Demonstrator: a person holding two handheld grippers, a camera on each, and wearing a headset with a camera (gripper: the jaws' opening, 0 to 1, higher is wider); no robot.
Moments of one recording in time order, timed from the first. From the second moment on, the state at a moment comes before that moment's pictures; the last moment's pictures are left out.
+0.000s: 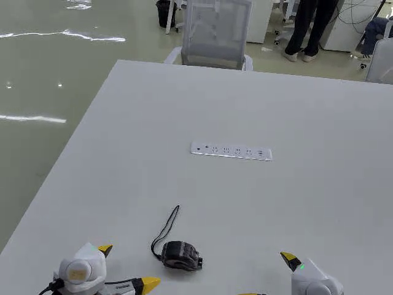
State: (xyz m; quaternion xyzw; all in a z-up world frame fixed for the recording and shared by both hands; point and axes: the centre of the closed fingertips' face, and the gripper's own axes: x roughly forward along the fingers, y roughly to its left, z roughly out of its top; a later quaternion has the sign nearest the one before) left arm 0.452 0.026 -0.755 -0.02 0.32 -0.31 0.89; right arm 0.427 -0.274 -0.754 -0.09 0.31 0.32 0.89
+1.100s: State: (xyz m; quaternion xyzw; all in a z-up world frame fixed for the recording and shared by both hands) left arm 0.439 0.100 -0.715 -0.02 0.27 -0.29 0.92; right arm 0.370 -0.368 -0.734 -0.07 0.30 0.25 0.92
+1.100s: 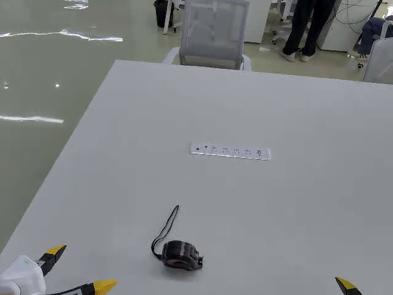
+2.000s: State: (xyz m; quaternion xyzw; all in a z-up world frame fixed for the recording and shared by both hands) left arm 0.427 0.101 -0.718 -0.02 0.28 -0.30 0.91; right arm 0.364 -0.363 -0.738 -0.07 0.31 0.25 0.92
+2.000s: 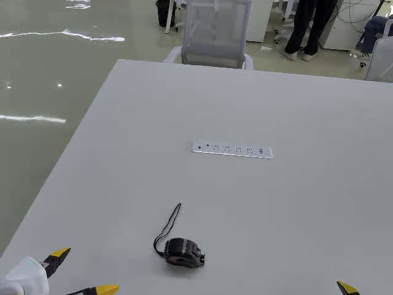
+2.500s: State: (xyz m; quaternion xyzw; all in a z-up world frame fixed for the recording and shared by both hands) left arm 0.425 0.098 -0.720 -0.01 0.28 -0.31 0.91; right arm 0.362 -0.363 -0.738 -0.08 0.31 0.25 0.91
